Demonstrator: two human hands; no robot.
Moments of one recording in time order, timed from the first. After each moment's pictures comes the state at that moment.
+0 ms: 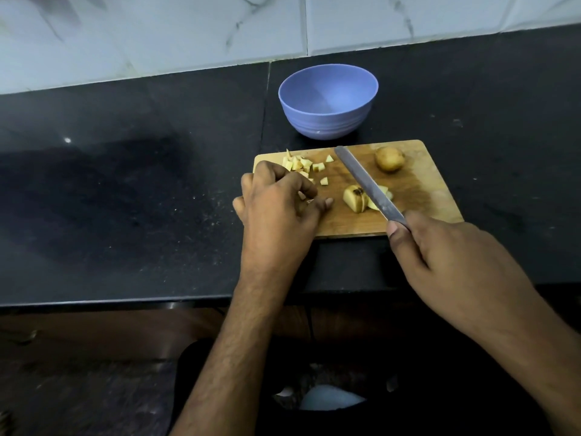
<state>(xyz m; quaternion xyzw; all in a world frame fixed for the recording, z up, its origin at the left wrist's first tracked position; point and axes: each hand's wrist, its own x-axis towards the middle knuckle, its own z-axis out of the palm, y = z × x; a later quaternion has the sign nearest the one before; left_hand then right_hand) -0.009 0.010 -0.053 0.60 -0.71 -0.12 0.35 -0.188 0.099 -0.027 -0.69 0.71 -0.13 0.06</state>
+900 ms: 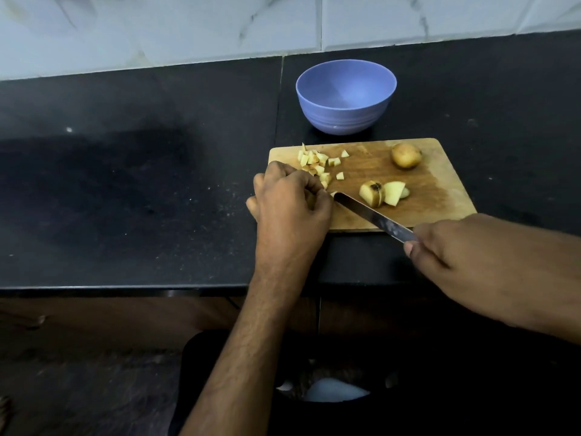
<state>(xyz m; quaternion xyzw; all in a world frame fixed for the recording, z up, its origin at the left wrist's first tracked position) -0.004 0.014 -0.052 0.63 -0.68 -0.15 0.35 -0.178 0.096 0.018 -0.70 0.69 0.07 0.15</state>
